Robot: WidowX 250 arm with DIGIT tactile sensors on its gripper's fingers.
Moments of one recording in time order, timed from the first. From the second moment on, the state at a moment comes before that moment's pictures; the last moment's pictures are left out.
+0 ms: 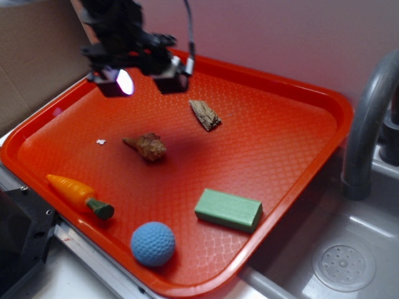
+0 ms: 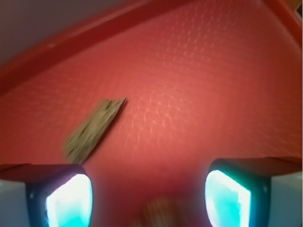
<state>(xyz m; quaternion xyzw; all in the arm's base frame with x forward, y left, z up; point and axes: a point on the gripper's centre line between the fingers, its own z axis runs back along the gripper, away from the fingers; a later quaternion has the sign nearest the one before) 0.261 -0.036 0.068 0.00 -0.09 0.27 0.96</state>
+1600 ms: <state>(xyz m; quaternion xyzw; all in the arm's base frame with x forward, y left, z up) 0.265 -0.055 0.066 -0.09 -0.09 0.26 0.96</state>
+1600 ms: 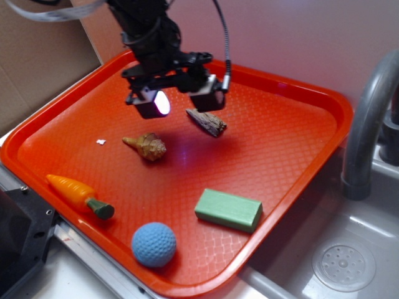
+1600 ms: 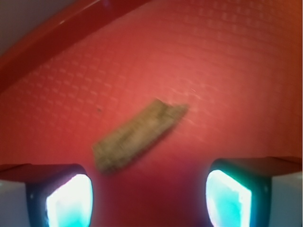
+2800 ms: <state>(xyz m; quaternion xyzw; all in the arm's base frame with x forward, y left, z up) 0.298 -0.074 0.023 -0.06 -0.06 0.32 0.94</state>
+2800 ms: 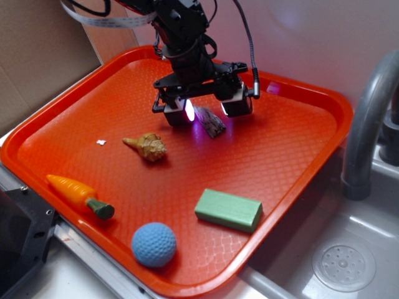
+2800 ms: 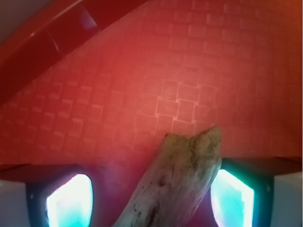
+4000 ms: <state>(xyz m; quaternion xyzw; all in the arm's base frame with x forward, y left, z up) 0.301 -0.071 0.012 -0.07 -0.04 0.31 0.95</state>
